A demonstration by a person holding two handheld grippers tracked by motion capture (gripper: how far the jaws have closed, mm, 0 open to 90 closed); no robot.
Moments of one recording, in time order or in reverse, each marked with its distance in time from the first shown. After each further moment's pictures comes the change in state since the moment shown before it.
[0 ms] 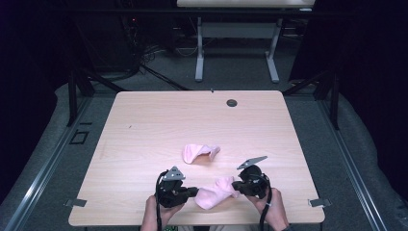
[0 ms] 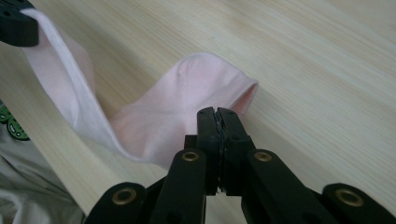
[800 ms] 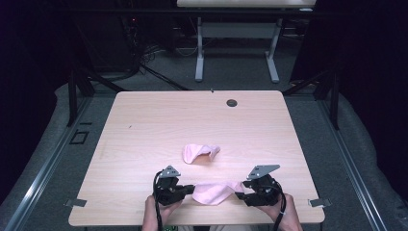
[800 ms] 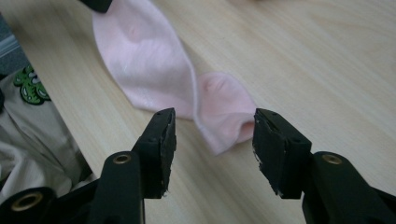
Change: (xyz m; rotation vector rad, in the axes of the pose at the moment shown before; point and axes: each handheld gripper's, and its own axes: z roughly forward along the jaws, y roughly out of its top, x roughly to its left) left arm 0.024 -0.017 0.010 -0.012 0.032 -0.109; right arm -0.001 -0.027 -0.021 -0.086 0.032 -0.201
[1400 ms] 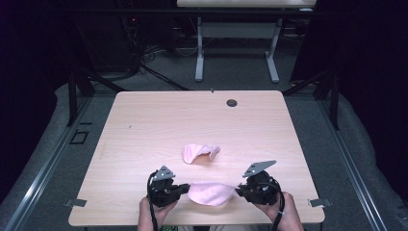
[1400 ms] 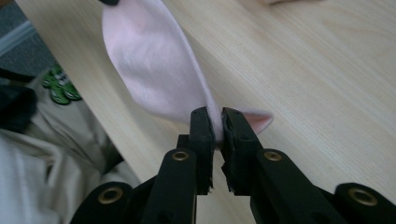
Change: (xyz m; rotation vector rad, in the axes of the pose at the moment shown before) left arm -0.010 0.002 -0.021 -0.033 0.060 0.027; right arm 0.020 0.030 -0.028 0.058 0.006 0.057
